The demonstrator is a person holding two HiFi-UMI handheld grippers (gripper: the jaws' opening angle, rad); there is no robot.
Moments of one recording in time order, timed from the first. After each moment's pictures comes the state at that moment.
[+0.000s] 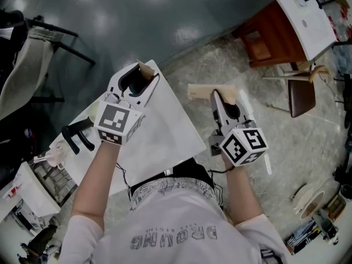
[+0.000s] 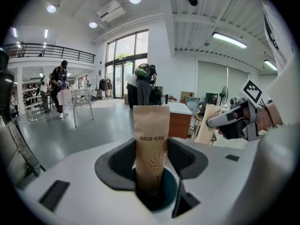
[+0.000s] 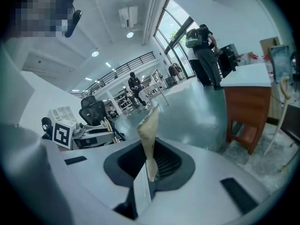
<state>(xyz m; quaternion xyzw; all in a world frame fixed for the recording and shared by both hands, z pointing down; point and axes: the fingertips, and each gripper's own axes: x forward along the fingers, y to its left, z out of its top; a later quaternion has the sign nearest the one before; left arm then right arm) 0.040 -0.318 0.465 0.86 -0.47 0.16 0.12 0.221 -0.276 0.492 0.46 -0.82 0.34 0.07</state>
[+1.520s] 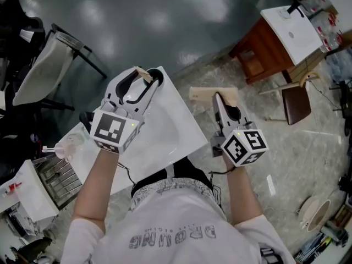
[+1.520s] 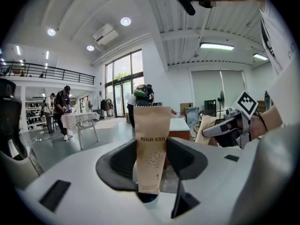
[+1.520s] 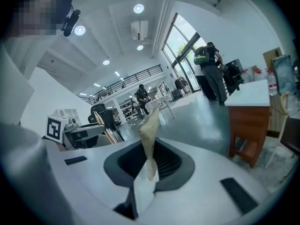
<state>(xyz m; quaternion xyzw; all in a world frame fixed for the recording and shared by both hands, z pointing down) 0.031 -0.248 0.332 0.87 -0.49 0.10 0.02 0.218 -0.226 0.405 0.46 -0.85 0.27 0.03</state>
